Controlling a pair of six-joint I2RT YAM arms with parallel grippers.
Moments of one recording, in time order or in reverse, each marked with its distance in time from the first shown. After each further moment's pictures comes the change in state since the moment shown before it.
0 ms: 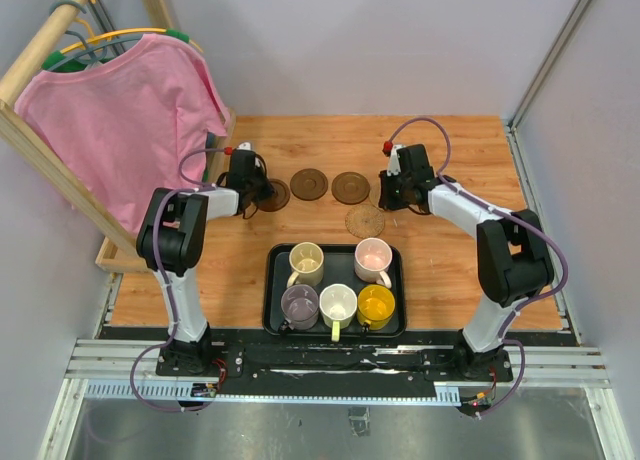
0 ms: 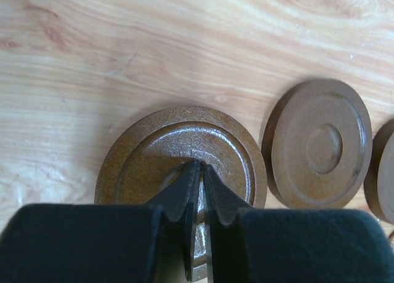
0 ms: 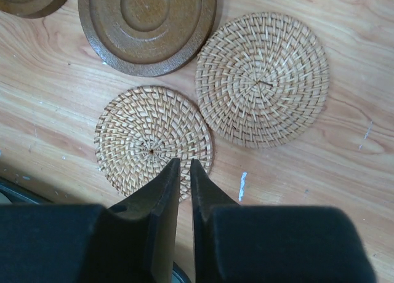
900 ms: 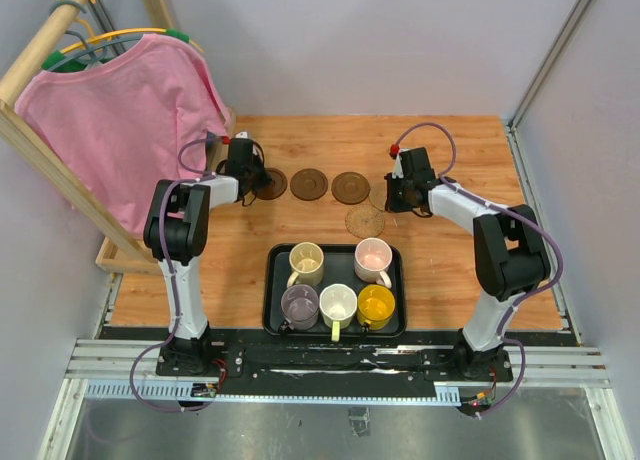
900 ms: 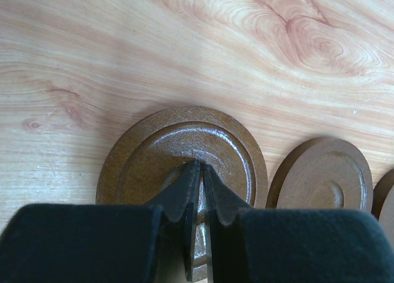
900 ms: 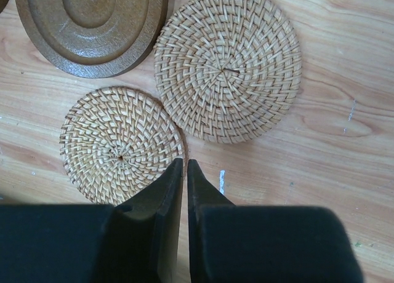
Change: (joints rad) left arm 0.043 0.123 0.193 -0.067 0.000 -0.001; right arm -0.027 0.040 -0.023 0.003 0.052 0.055
